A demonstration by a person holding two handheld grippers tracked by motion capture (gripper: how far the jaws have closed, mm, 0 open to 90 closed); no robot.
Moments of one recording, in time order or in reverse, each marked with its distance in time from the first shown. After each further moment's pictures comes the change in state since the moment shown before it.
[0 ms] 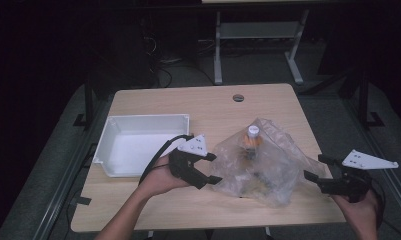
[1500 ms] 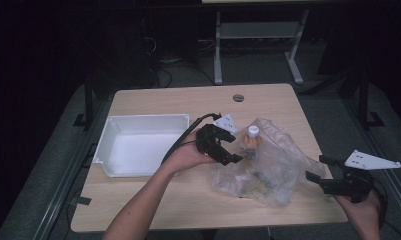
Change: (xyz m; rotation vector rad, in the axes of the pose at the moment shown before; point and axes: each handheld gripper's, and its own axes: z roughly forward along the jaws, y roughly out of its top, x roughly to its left) left arm 0.045 0.055 0.048 0.093 0.041 0.012; right arm -0.005 -0.003 -0.002 0.005 0.022 -0.001
